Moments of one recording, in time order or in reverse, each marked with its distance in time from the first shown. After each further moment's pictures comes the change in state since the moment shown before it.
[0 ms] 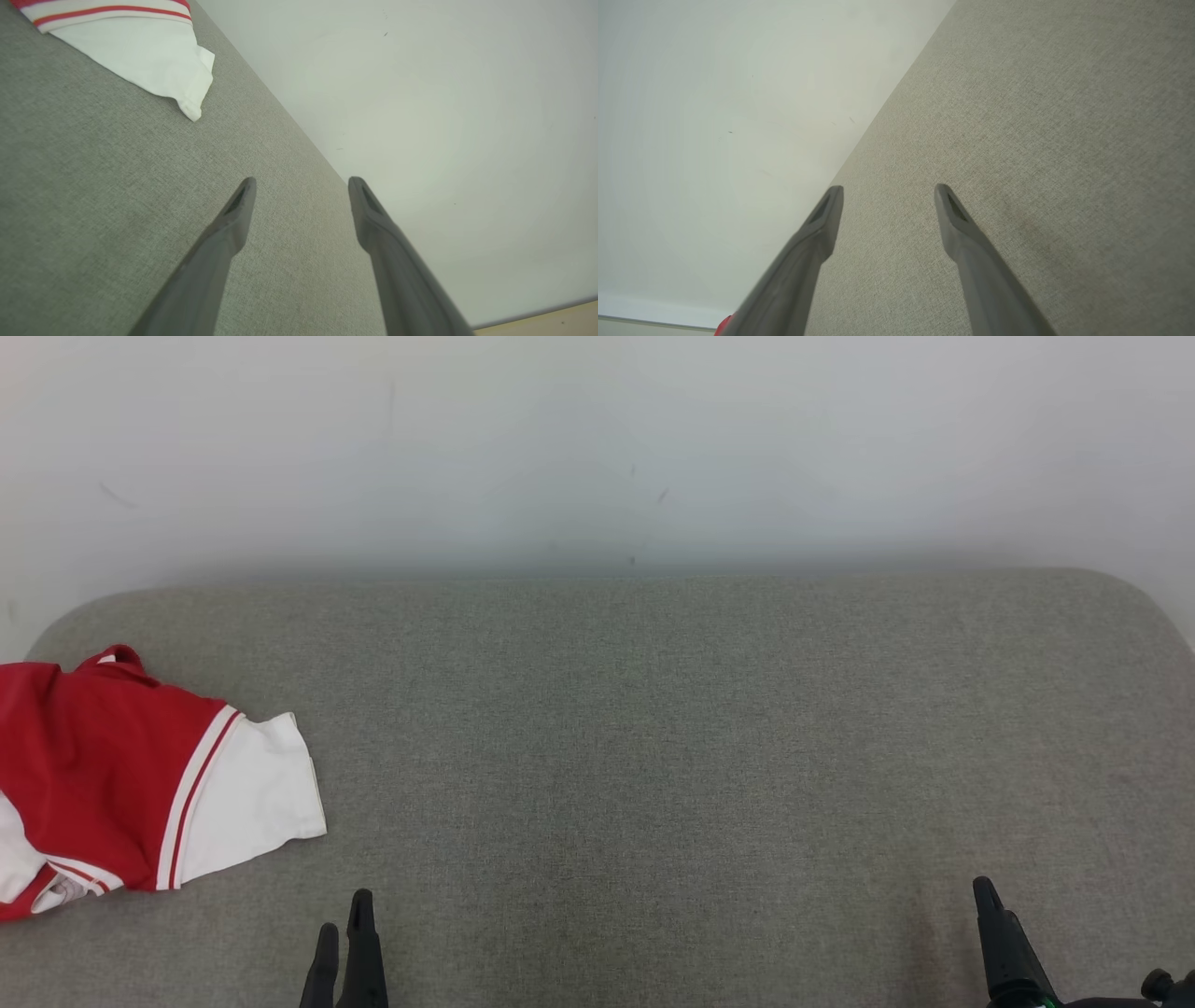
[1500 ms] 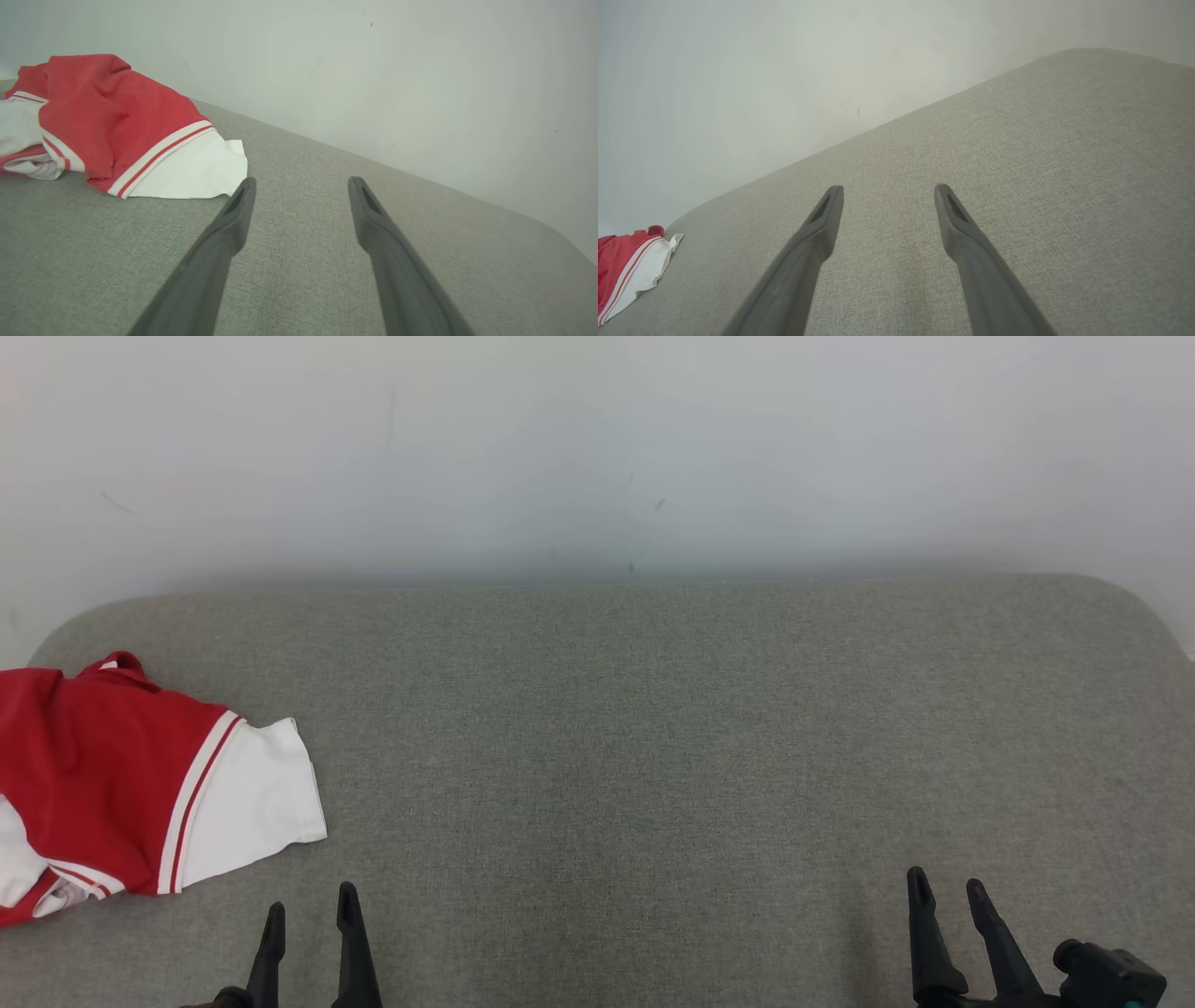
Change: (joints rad) left arm -0.015 0.000 0.052 0.029 0.583 0.086 -0.040; right arm -0.038 -0.006 0.114 0.066 -0.532 0.000 -0.202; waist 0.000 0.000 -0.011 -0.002
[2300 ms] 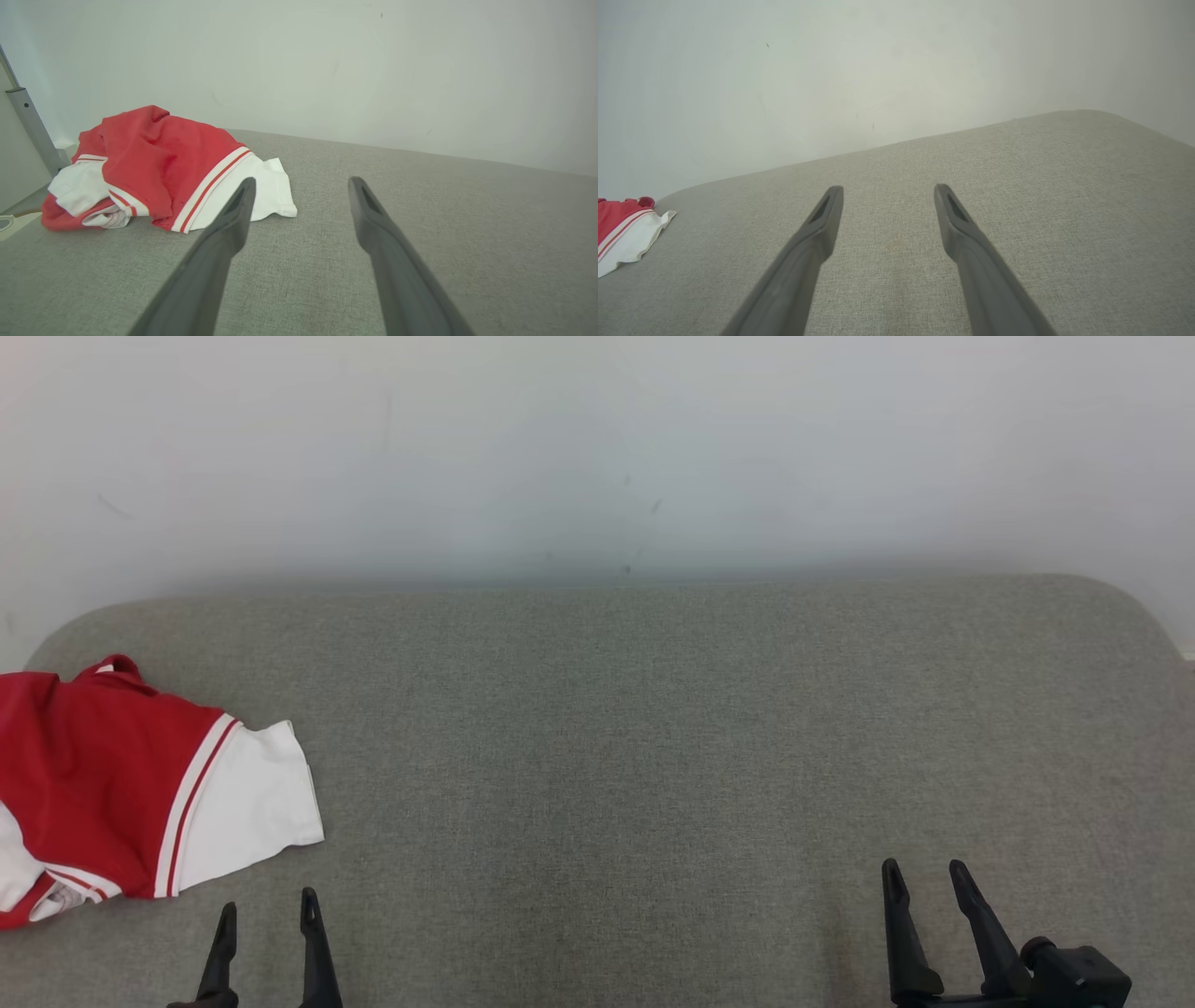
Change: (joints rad) left arm -0.017 0.000 0.103 0.057 0.243 -0.018 -0.017; right arm -0.001 -0.002 0.042 -0.017 -0.183 0.001 -0.083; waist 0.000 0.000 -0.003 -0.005
